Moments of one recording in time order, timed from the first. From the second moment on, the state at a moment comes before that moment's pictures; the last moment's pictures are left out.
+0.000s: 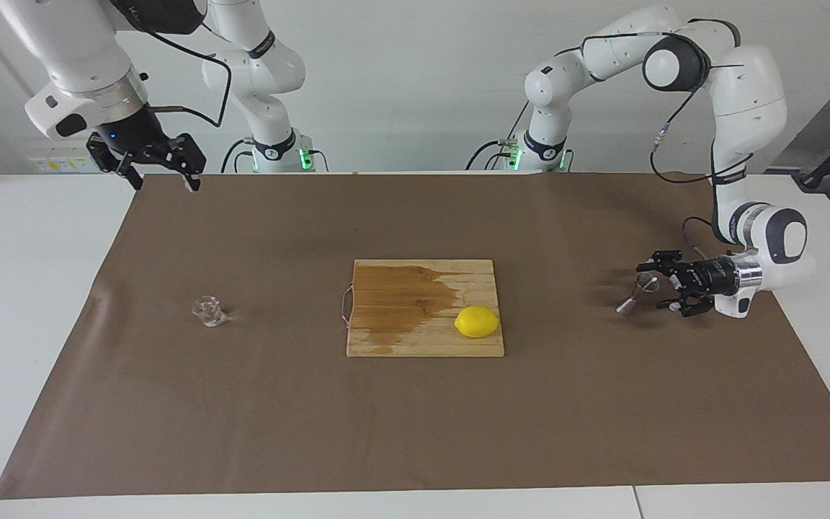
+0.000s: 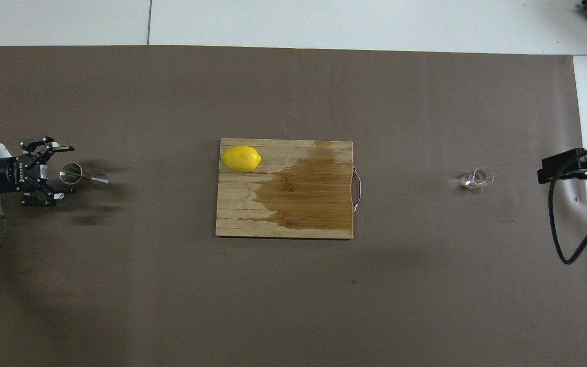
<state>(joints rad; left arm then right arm) 0.57 0.70 -0.09 -1.64 -1.16 1.32 -0.68 0.07 -0.01 -0.10 -1.56 -0.02 1.49 0.01</state>
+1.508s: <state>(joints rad) 0.57 0.71 -0.10 -1.66 -1.16 1.34 -0.67 0.07 -0.01 -0.10 -1.56 -0.02 1.49 0.00</state>
